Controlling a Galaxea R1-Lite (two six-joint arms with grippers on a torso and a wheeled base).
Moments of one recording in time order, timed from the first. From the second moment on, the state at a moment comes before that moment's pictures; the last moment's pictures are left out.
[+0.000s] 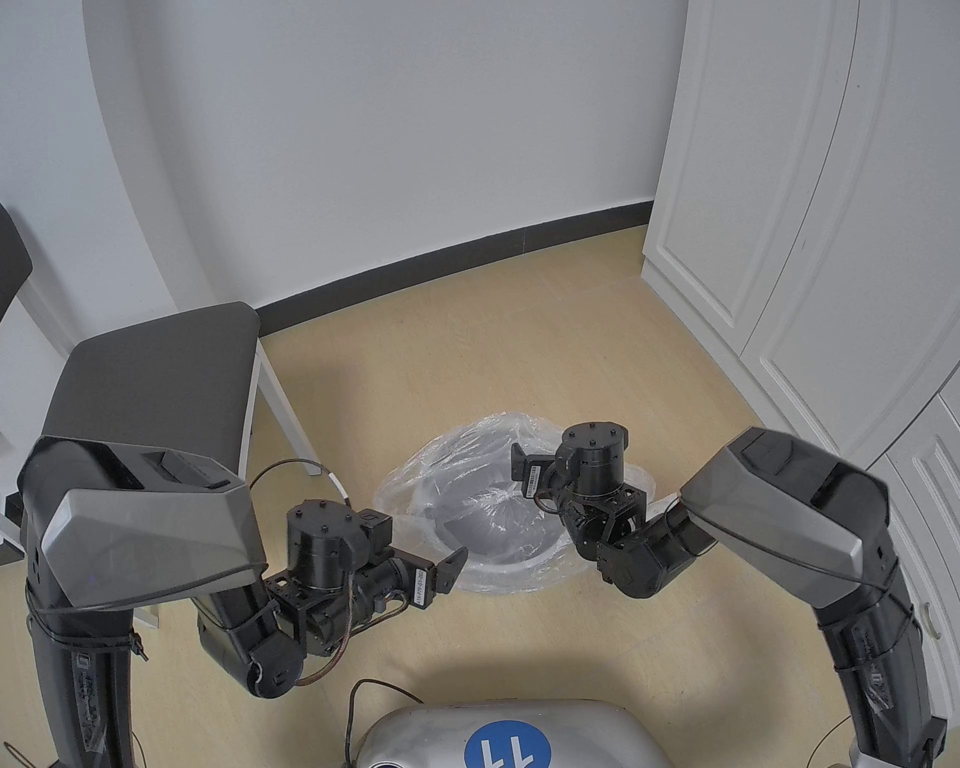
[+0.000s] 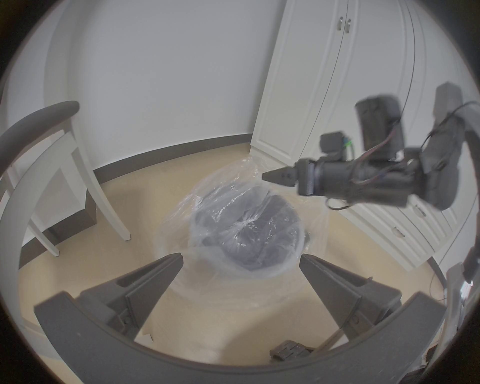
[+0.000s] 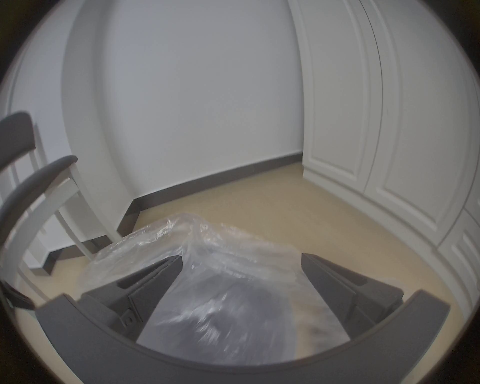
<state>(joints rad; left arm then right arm) -0.55 2.29 -0.58 -1.36 0.05 -0.07 0.58 2.56 -1.40 -0.97 -0.47 0.23</state>
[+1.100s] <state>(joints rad) -0.43 2.54 -1.53 -0.58 0.27 -0.05 0.51 2.29 -1.05 -0.77 -0.33 0.41</state>
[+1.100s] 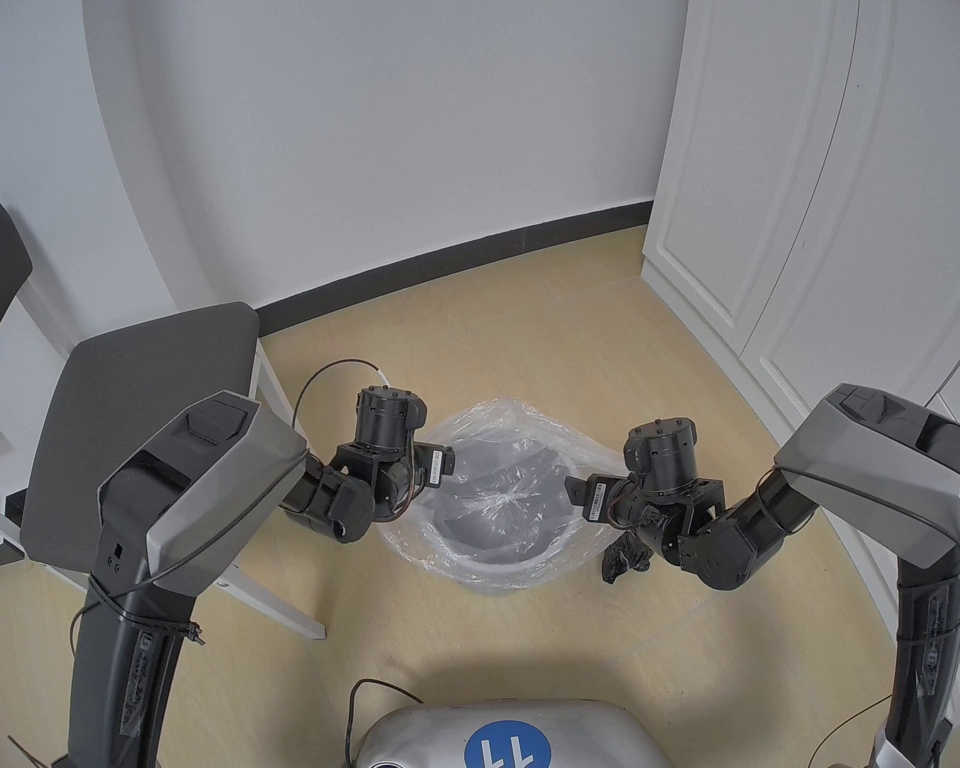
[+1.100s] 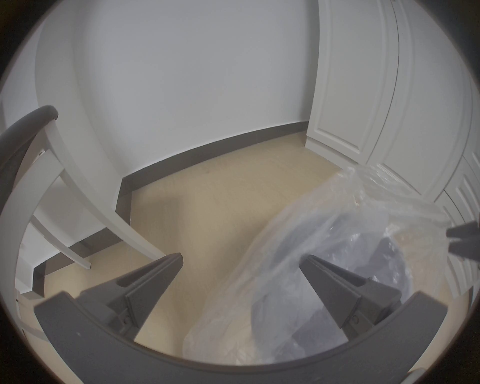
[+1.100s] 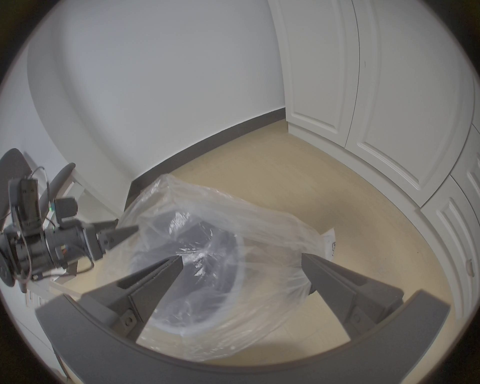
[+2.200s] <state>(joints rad) -0.40 2.74 -1.91 -0.52 0.39 -0.11 0.37 2.55 -1.37 -0.89 -0.33 0.59</state>
